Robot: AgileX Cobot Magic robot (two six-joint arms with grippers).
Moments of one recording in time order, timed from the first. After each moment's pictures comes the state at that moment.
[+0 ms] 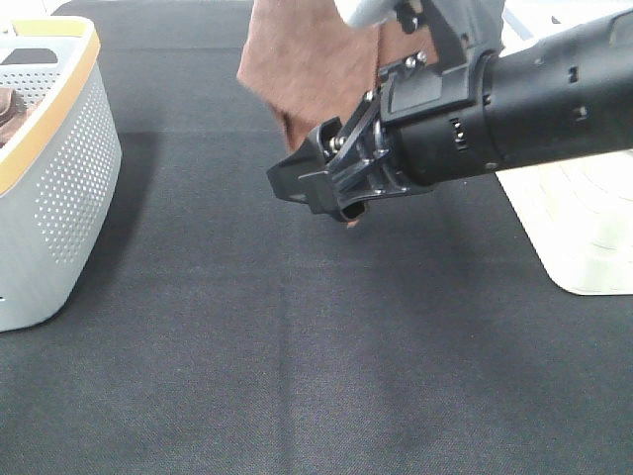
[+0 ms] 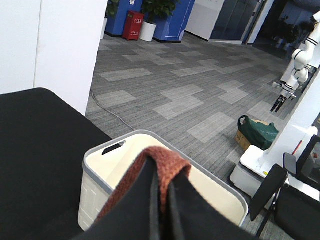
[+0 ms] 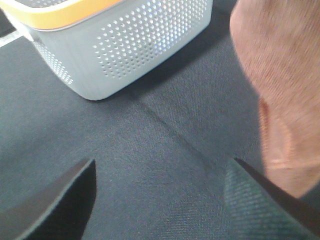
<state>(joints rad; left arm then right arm) -0.63 1.70 -1.97 -0.59 0.50 0.22 0.69 1.38 -0.82 1.01 0.18 -0.95</state>
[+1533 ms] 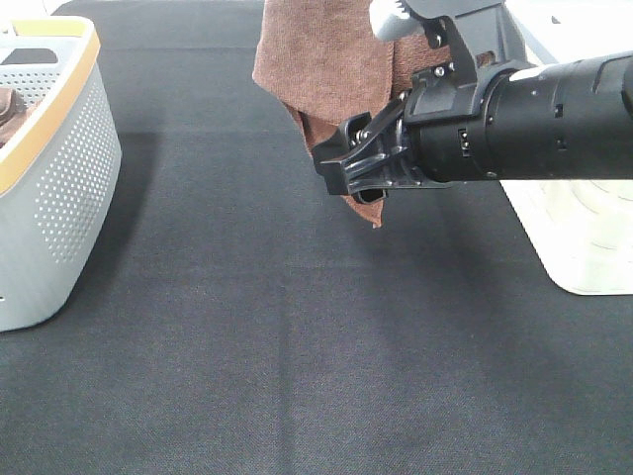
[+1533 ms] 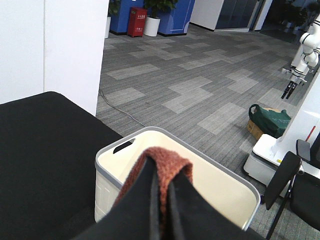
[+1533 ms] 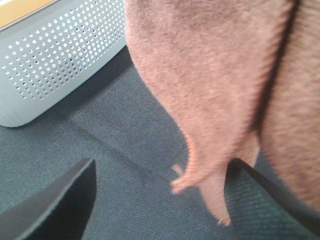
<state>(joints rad) -0.63 1.70 -2.01 -0.52 0.55 0.22 0.69 1.39 -0.75 1.01 -0.09 -0.92</state>
